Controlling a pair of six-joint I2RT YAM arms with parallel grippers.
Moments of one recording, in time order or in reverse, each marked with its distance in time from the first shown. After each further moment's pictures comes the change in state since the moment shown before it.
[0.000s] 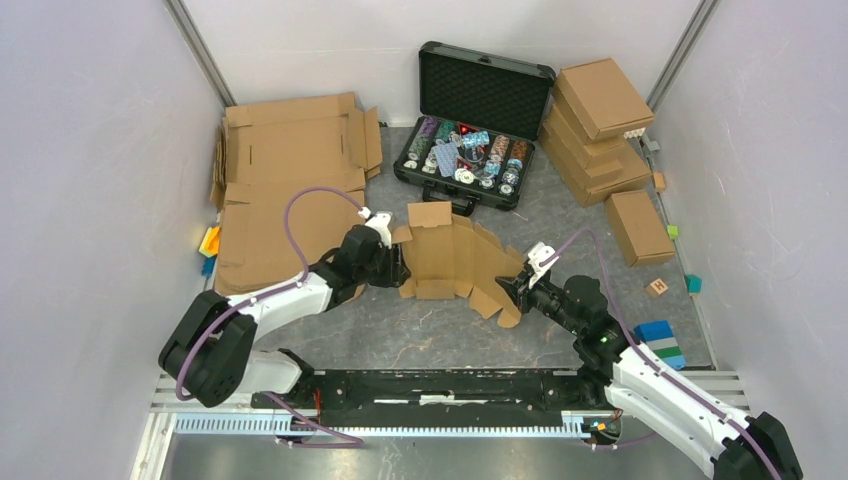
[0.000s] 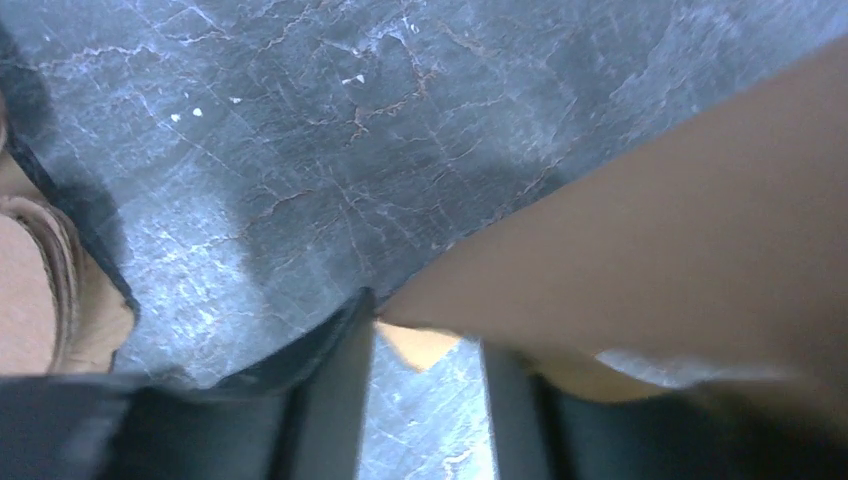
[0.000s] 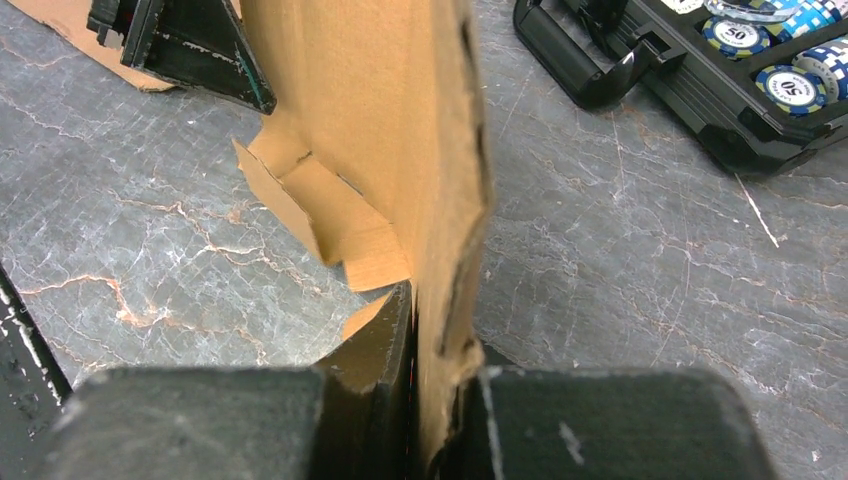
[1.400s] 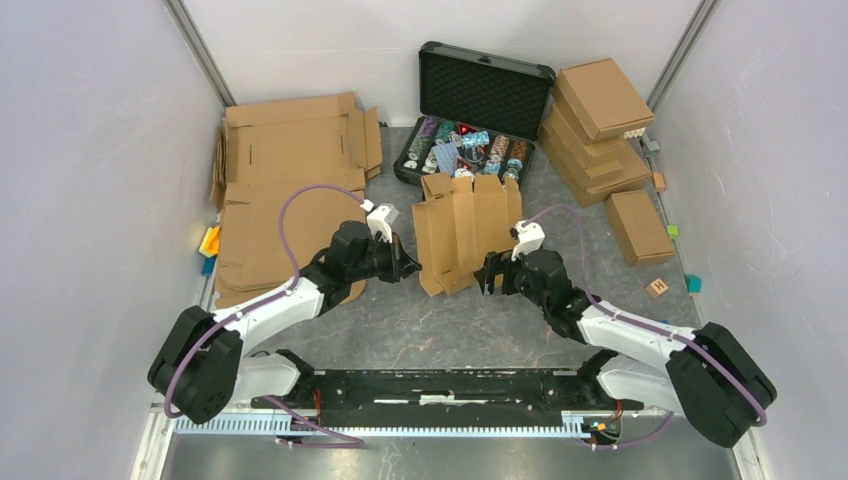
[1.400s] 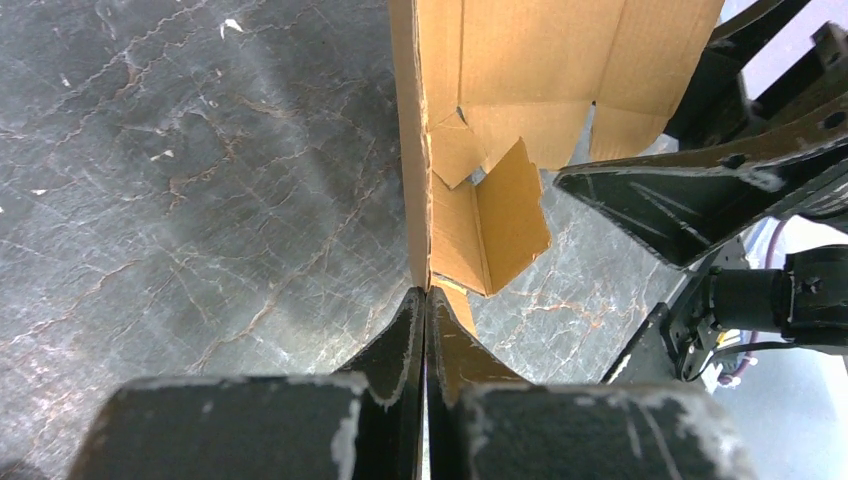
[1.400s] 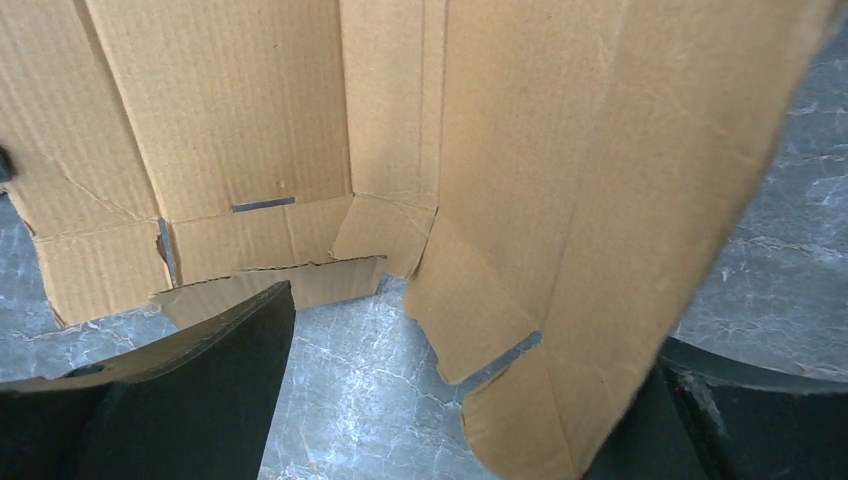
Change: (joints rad) left arm 0.011 -0.087 -0.012 0.129 0.251 -0.055; right arm 0.021 0.496 0.152 0.087 0.284 0.340
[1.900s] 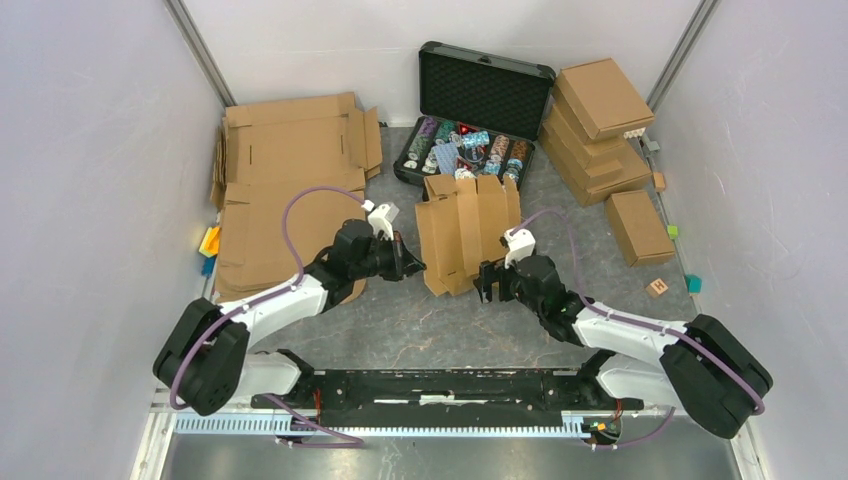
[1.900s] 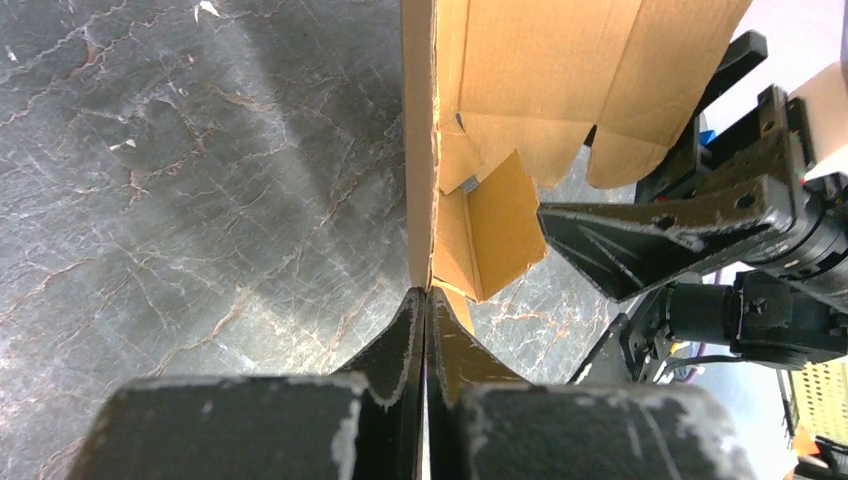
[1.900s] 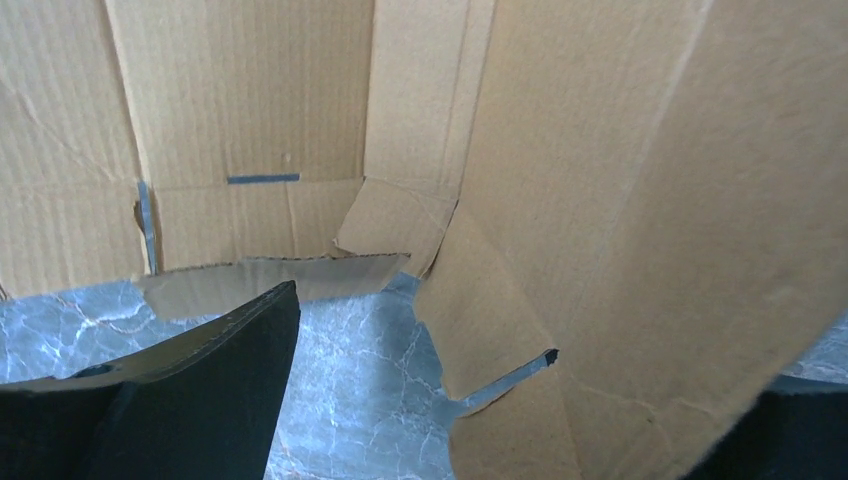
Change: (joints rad) left arm 0.000 0.042 0.004 0.044 0.029 -0.097; right arm 0.064 0.060 -0.002 0.021 0.062 -0.069
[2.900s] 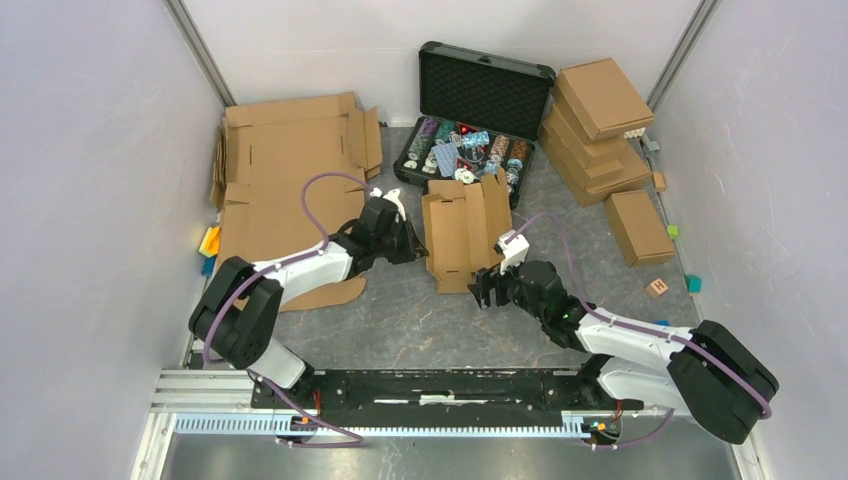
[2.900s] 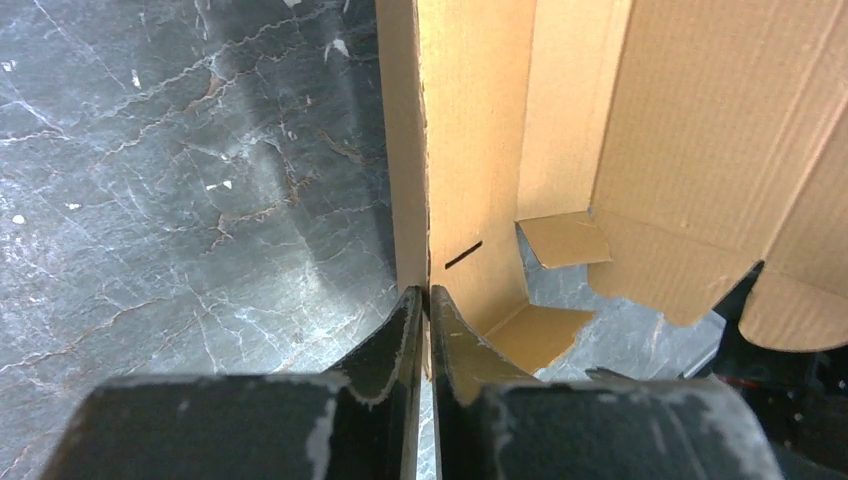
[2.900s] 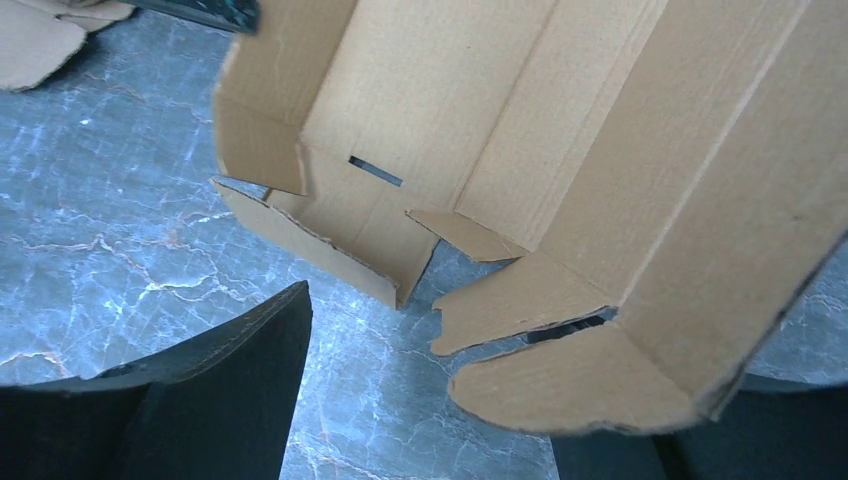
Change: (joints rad) left arm -0.002 0.256 0.249 -0.193 -0.149 -0.096; right arm 0.047 -0.043 -0.040 0.063 -0.073 -0.078
